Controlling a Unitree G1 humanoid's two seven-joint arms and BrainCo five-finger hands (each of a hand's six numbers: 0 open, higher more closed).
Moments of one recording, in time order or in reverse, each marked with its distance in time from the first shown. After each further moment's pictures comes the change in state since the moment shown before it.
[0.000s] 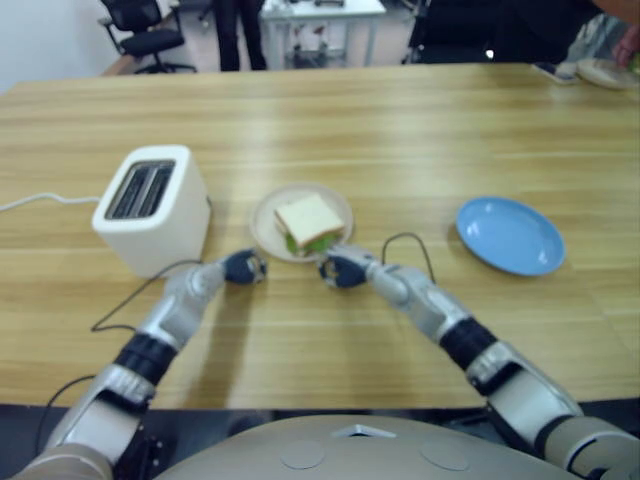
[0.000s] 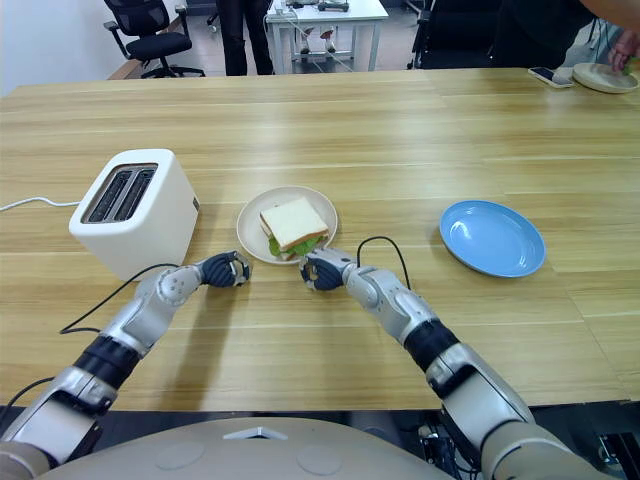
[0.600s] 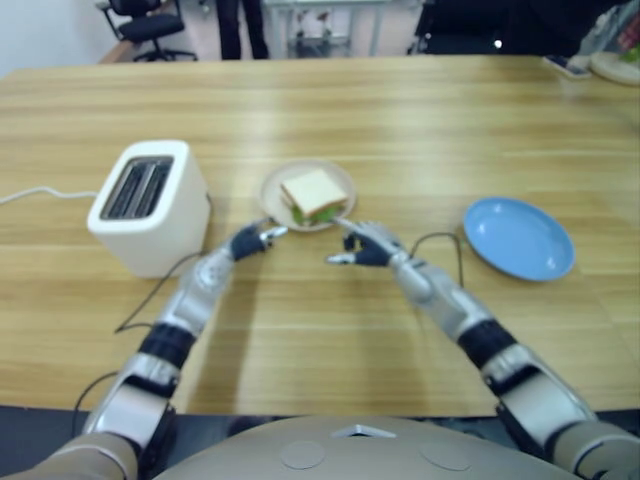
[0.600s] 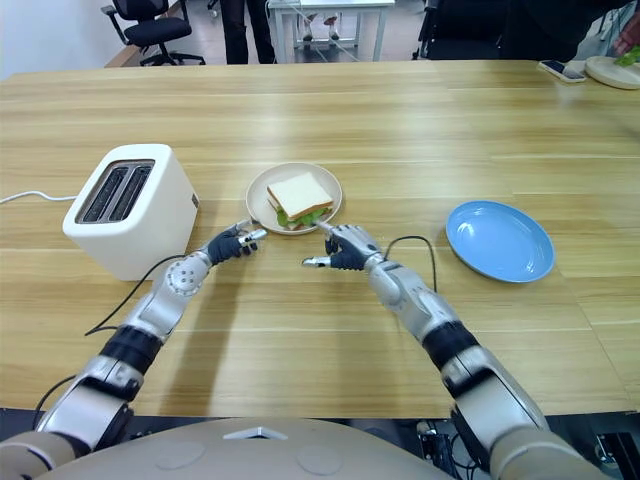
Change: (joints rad) left arm 0.082 -0.090 0.201 -0.089 -0.132 -0.140 0.190; right arm 0.232 -0.102 -0.255 -0.291 0.267 -0.120 -0.114
